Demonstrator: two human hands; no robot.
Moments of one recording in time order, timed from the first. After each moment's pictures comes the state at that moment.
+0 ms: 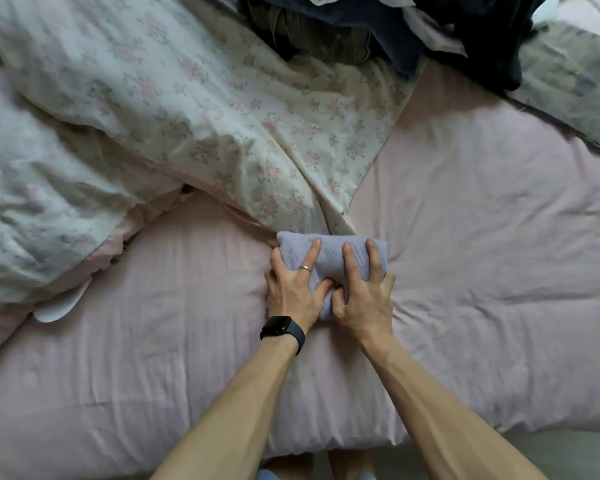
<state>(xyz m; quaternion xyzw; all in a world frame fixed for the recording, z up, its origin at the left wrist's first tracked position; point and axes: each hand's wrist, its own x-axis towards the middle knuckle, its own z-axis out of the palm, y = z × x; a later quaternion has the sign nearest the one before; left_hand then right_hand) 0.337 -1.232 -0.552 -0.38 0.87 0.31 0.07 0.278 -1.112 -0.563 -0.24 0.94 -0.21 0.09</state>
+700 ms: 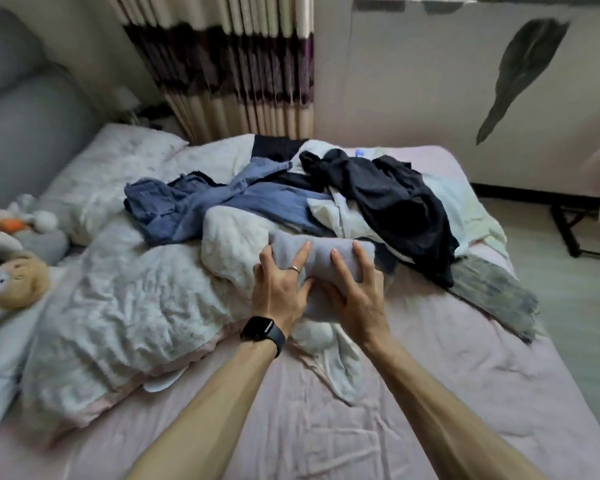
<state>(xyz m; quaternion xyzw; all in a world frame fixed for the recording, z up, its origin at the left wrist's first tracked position) 0.307 -1.339 -0.202 -0.30 0.91 0.19 -0.22 0.212 -1.211 -0.224 -0.40 0.83 -0.38 -0.10</state>
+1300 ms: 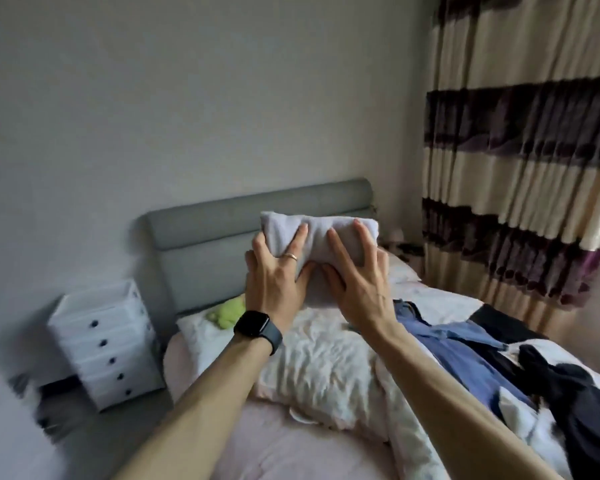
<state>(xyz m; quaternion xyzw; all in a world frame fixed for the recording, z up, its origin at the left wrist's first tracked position) 0.514 -1.269 0.128 -0.59 0.66 -0.14 -0.44 0.356 -1.295 0.101 -0.73 0.41 -0.52 -0.16</state>
